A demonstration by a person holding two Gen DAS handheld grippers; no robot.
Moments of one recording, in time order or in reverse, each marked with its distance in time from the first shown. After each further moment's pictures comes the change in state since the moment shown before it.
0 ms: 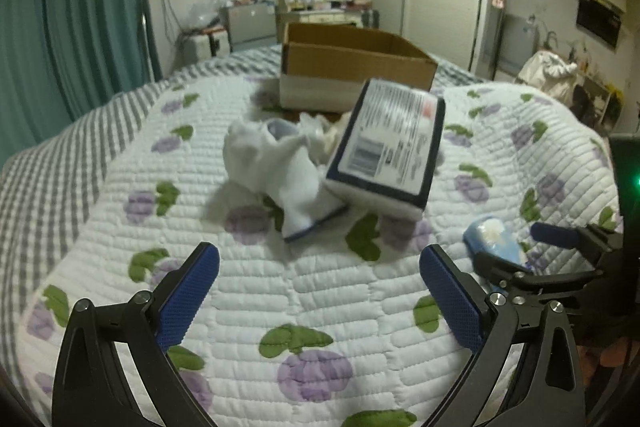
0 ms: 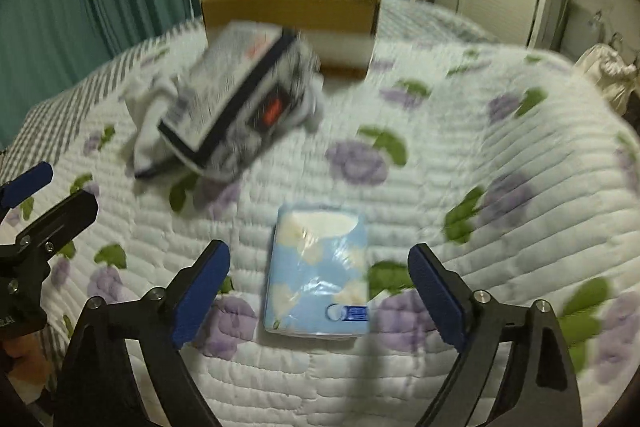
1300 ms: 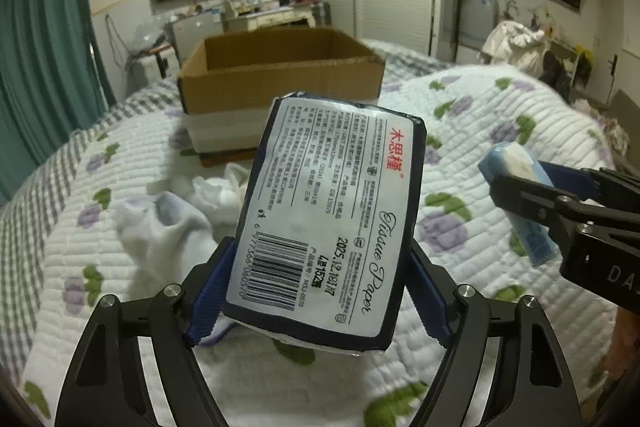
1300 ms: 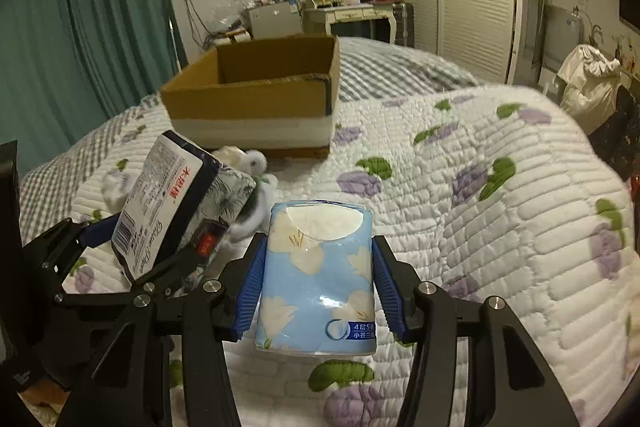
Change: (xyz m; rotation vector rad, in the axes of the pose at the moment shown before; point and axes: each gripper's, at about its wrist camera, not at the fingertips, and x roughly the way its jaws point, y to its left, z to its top) left arm 0.050 -0.048 0.054 0.153 -0.006 -0.097; right arm -0.027 -0.039 0.059 0.075 -0.180 -0.016
